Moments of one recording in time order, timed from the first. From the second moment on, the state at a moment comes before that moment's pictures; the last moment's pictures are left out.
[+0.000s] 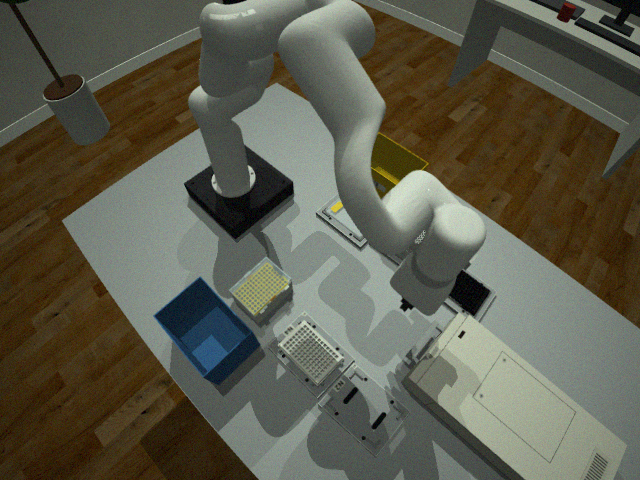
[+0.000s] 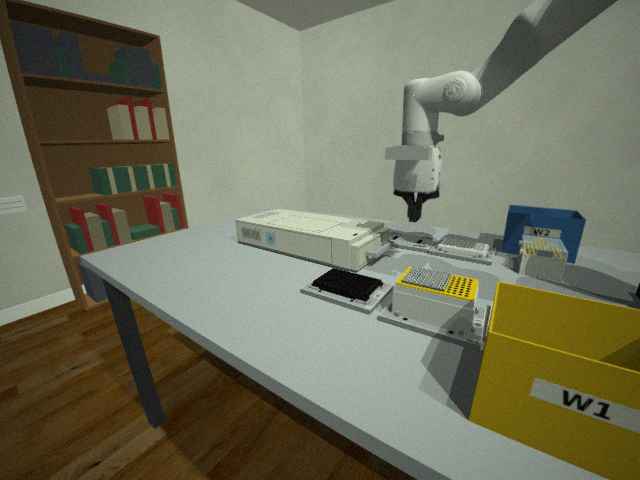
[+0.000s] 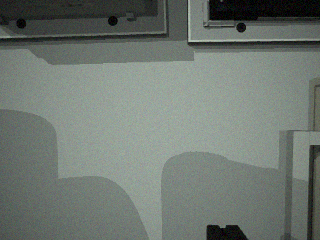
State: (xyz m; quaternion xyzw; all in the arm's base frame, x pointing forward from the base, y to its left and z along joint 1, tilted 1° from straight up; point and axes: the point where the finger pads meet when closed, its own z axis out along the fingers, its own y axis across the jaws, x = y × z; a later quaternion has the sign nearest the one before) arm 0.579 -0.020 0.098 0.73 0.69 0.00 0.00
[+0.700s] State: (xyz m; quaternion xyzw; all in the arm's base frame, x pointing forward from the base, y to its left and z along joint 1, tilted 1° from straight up) arm 0.570 -0.020 0.115 0.75 0.66 0.00 0.00
